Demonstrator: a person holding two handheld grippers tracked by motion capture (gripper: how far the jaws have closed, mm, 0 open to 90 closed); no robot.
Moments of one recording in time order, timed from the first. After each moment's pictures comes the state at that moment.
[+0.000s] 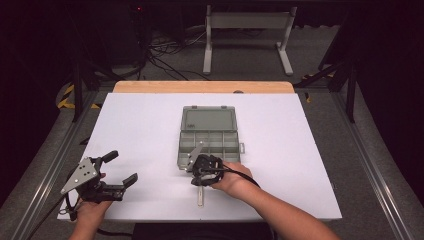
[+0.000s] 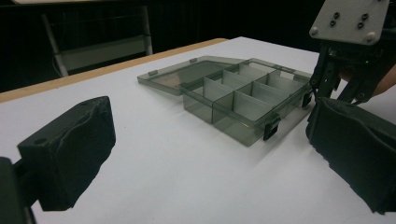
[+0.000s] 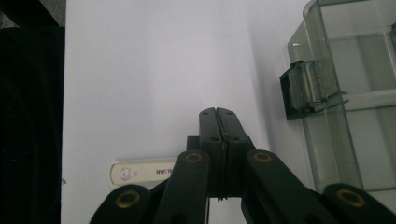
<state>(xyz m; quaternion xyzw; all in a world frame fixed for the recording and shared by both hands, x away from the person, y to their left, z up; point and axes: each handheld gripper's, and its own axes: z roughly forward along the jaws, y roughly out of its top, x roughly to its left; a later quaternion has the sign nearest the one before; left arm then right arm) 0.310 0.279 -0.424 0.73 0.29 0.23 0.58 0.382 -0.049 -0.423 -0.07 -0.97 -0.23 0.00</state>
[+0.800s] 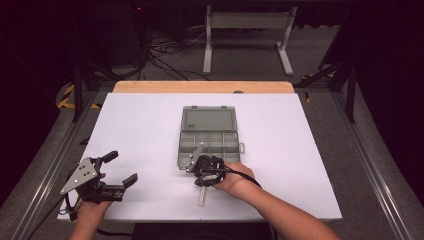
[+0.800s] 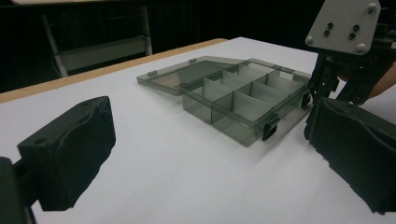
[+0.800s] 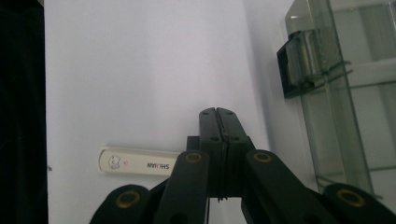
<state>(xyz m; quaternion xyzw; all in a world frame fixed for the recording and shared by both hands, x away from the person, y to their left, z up) 0.310 0.279 -0.424 0.73 0.29 0.23 0.58 0.383 -0.054 -0.427 -0.08 -0.98 -0.20 0.00</state>
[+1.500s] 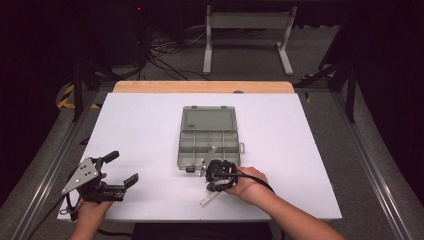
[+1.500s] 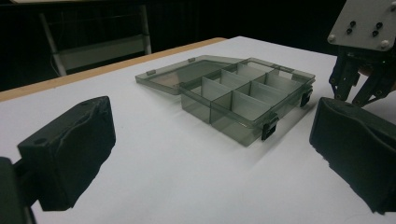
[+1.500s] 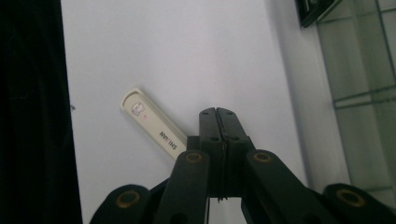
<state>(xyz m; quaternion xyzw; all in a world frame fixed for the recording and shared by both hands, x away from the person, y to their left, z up) 0.310 0.276 -0.424 0.73 0.29 0.23 0.58 0.367 -0.085 -0.425 -0.10 -0.98 -0.18 0.01</state>
